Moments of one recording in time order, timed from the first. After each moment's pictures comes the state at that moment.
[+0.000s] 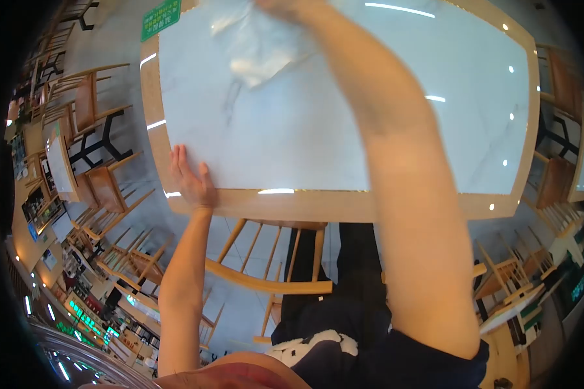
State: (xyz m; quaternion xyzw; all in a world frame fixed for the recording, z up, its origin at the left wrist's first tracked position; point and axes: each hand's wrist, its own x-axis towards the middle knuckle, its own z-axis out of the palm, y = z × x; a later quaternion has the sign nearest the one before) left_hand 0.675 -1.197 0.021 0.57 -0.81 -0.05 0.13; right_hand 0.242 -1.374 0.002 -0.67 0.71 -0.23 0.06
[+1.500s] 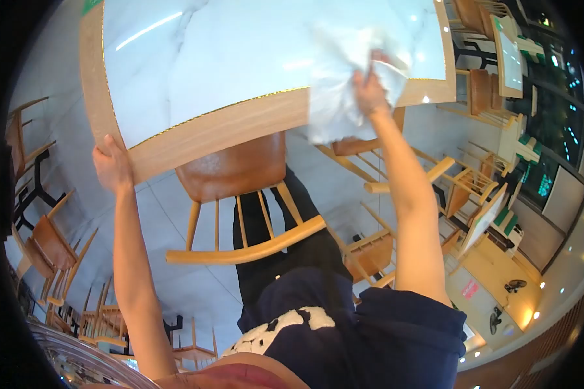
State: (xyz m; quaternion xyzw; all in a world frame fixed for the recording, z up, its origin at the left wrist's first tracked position) left_hand 0.780 -1.225 0.021 0.74 -0.64 -0.16 0.11; right_hand 0.294 -0.898 0.016 -0.29 0.93 -0.16 0.17
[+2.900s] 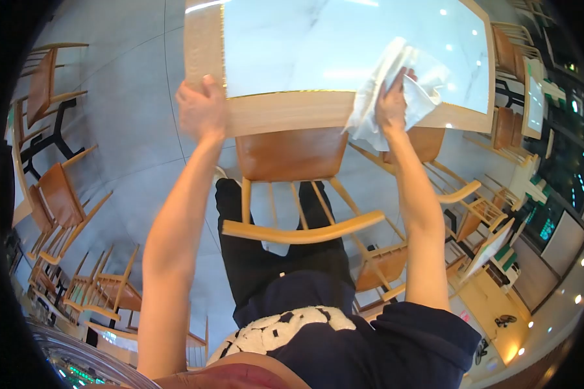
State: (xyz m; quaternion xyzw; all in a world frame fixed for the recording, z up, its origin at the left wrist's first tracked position) left_hand 0.790 -1.230 0.029 0.71 -0.65 -0.23 0.14; right_hand 0.460 -1.003 0.001 -0.40 0.90 -0.18 0.05
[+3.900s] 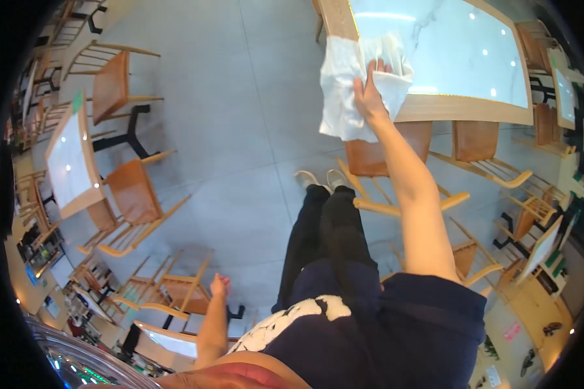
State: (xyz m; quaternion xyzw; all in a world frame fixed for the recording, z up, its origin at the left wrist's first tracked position) left_hand 1.607 -1.051 0.022 0.88 -0.19 -0.44 -0.08; right_hand 0.751 -1.199 -0.016 -0.44 0.84 -0.32 0.08
